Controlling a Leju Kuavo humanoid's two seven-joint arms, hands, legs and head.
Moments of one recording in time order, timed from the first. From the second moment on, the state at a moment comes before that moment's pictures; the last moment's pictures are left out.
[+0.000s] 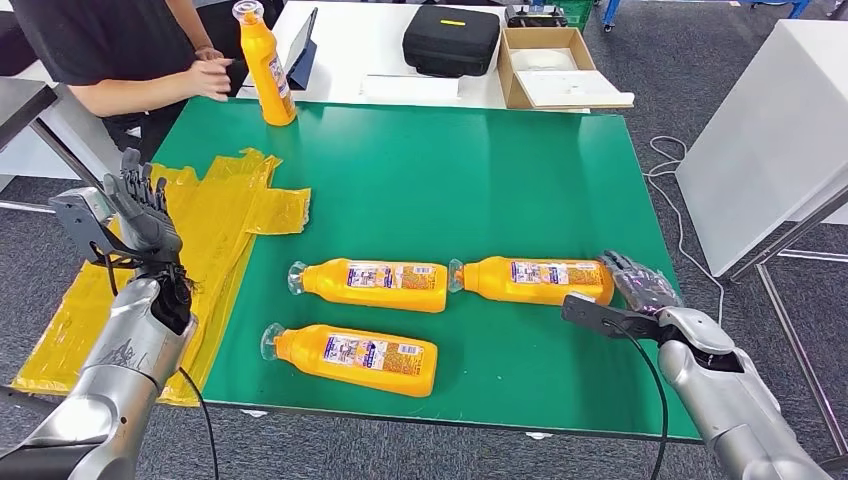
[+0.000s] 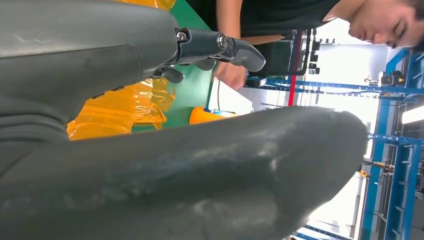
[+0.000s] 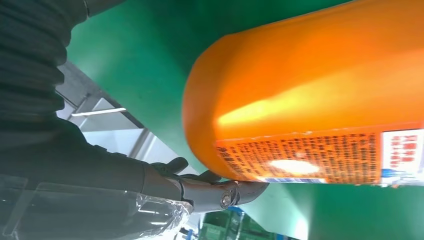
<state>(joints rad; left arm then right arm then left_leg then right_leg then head) -0.66 0.09 0.11 -0.71 0.31 0.08 -0.61 -0.50 -0.40 0.42 -0.76 0.97 0.13 -0.16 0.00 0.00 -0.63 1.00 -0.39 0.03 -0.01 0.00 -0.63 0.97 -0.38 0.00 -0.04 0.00</state>
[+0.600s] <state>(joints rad) -0.66 0.10 0.12 -0.71 0.32 0.07 -0.62 -0.62 -0.36 0.53 -0.68 1.00 0.10 -0.12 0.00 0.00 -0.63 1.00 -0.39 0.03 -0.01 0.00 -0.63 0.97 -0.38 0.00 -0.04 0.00</state>
